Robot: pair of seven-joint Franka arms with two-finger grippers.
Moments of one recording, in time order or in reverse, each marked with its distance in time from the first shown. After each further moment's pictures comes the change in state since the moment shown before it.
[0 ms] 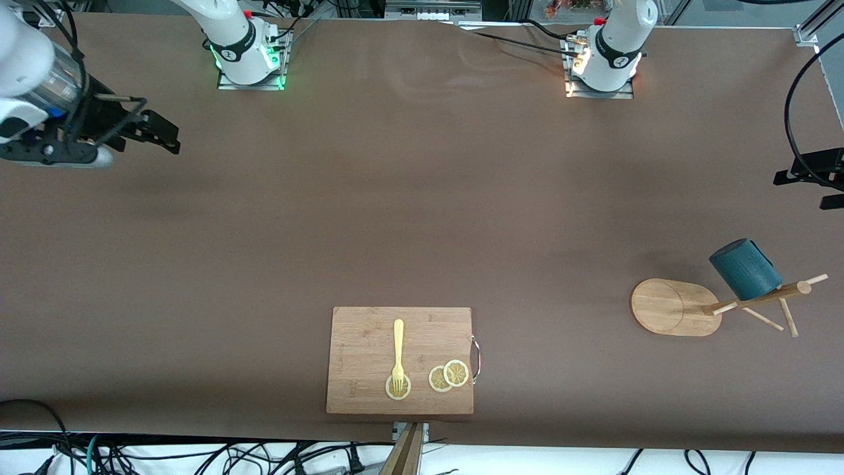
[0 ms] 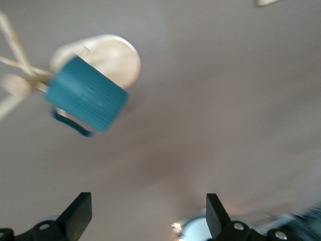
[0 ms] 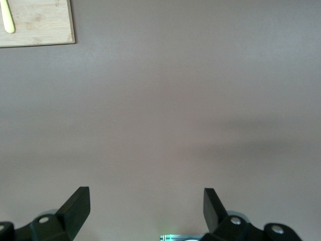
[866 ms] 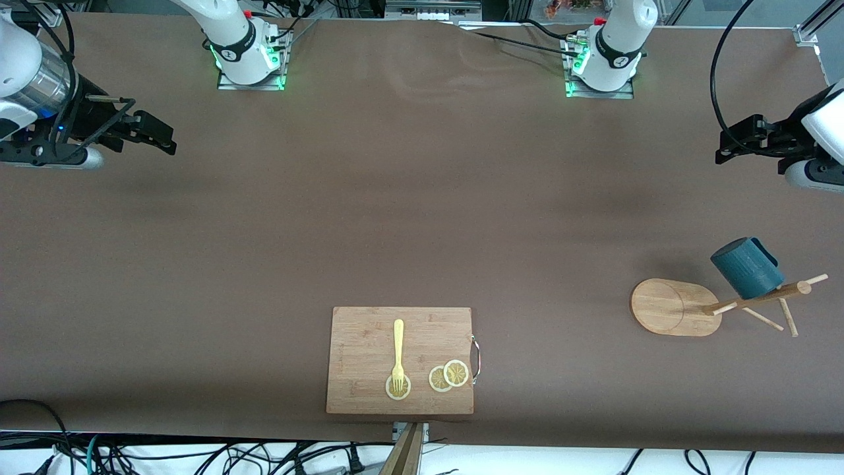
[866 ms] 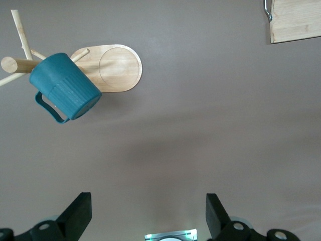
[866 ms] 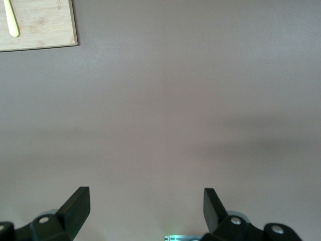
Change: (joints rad) left arm -0.072 -0.258 -0.196 -0.298 0.130 0.132 -0.459; right arm 0.000 0.016 -0.016 -0.004 0.025 0.016 -0.008
